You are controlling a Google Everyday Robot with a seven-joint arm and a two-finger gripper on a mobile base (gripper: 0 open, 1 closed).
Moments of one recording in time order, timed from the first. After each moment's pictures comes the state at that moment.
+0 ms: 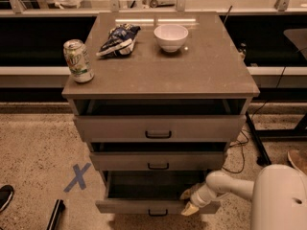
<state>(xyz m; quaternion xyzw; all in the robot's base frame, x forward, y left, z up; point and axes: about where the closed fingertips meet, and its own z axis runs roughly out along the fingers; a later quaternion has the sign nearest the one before) 0.496 -0.161 0.189 -0.67 0.69 0.18 0.19</state>
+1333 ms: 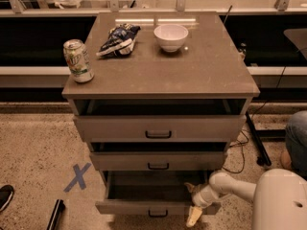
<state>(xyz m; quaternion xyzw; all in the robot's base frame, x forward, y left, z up) 0.490 -0.164 0.181 -0.65 0.71 0.21 0.19</state>
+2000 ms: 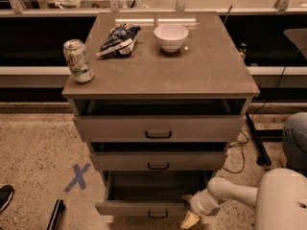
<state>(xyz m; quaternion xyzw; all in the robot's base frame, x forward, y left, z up) 0.450 -0.153 0.182 -0.61 0.73 0.24 0.17</state>
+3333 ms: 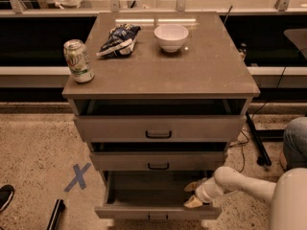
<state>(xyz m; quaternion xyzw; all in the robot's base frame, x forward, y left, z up) 0.500 -0.175 0.241 -0.62 0.73 0.19 0.22</state>
